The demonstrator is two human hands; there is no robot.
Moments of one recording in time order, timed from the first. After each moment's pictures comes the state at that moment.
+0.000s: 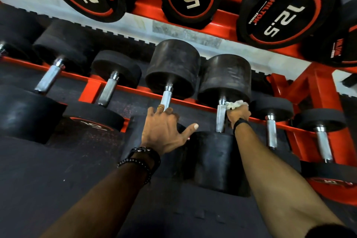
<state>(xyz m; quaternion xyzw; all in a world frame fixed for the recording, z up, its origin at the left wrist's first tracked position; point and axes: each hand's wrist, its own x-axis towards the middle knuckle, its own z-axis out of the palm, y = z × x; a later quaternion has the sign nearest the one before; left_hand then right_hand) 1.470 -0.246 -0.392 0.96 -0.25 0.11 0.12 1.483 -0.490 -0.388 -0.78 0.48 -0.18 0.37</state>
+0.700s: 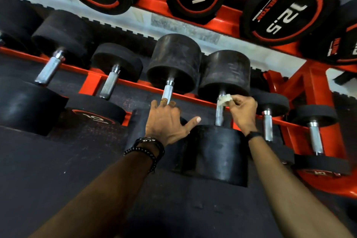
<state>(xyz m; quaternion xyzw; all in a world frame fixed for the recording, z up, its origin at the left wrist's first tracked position) 1.474 -0.244 -0.394 0.95 -0.26 0.11 0.11 1.452 -0.486 -0.380 -0.90 0.22 -0.24 0.29</state>
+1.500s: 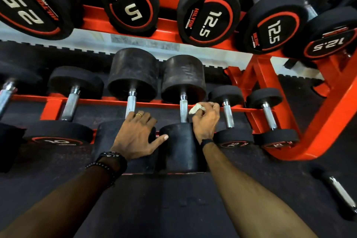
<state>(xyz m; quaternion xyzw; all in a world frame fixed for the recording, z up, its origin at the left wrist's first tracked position) 1.461 -0.240 -0.391 0.87 -0.45 0.17 0.10 1.399 -0.454 -0.384 -0.79 0.31 -0.41 0.32</state>
